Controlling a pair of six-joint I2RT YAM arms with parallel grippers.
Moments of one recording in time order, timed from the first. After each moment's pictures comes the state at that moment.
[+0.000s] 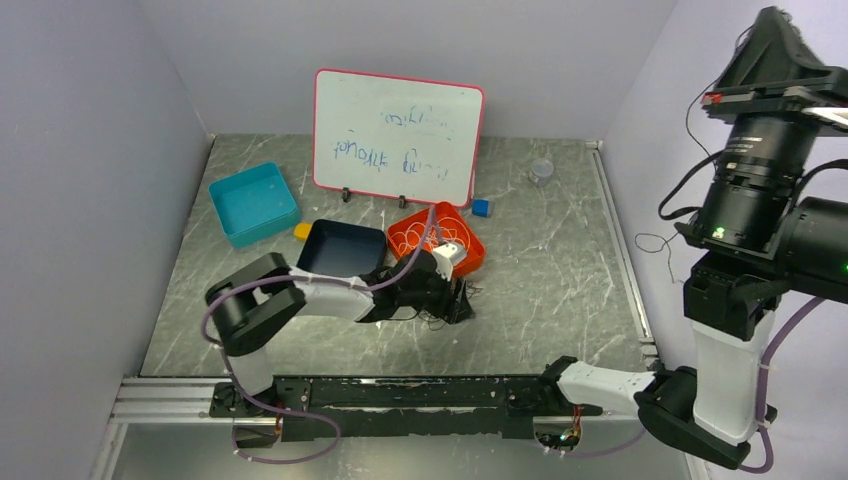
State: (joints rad) left arm -1.05 1.81 0.86 0.43 0.21 -0.55; right arm 0.67 1.14 2.11 0.06 0.67 -0.39
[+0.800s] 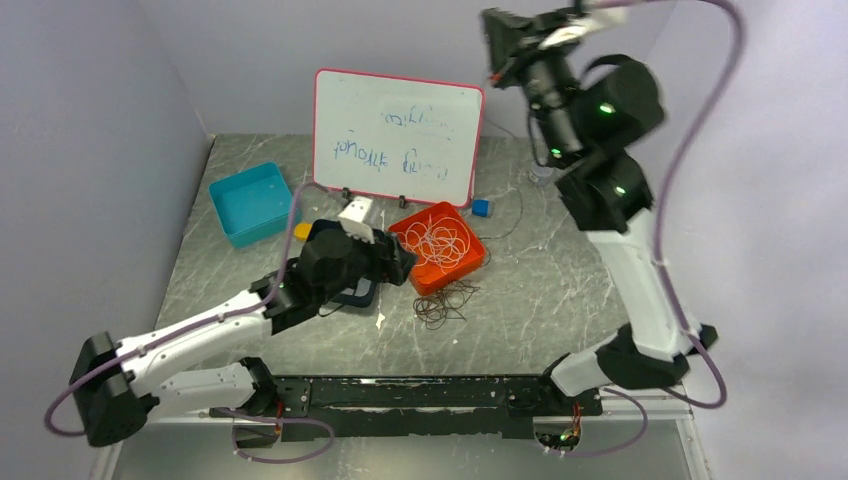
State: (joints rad) left arm -0.96 1.10 0.78 0.04 -0.19 -0.49; right arm 0.67 1.40 2.11 -0.19 0.23 -0.04
